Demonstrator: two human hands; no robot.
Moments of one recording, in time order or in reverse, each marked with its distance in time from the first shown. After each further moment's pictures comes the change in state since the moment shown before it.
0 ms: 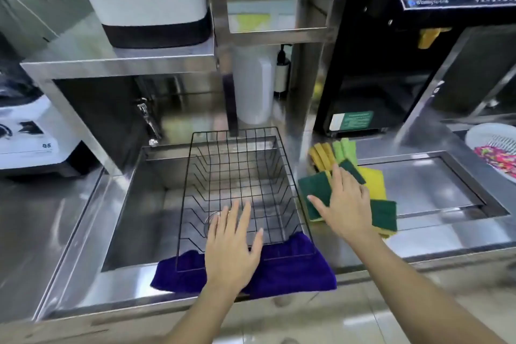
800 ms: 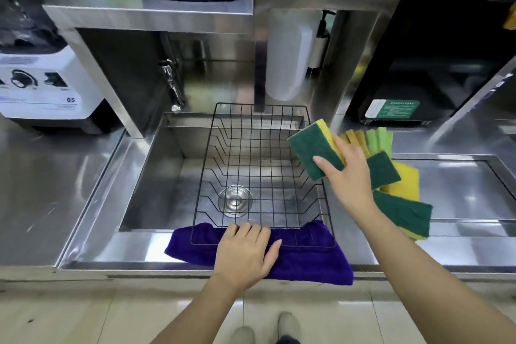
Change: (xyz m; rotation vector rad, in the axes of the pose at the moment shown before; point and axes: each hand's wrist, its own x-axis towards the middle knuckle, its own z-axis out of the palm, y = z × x) left_hand -0.031 -0.015 0.026 0.157 0.266 0.295; right_hand 0.031 -0.056 -0.031 0.832 -0.143 0.084
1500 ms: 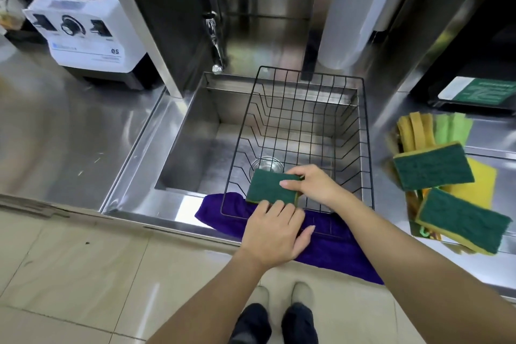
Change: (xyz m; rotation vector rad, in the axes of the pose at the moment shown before) left_hand 0.003 0.003 -0.004 0.013 -0.017 -0.006; right_hand -0.003 0.016 0.115 0.011 -0.866 0.179
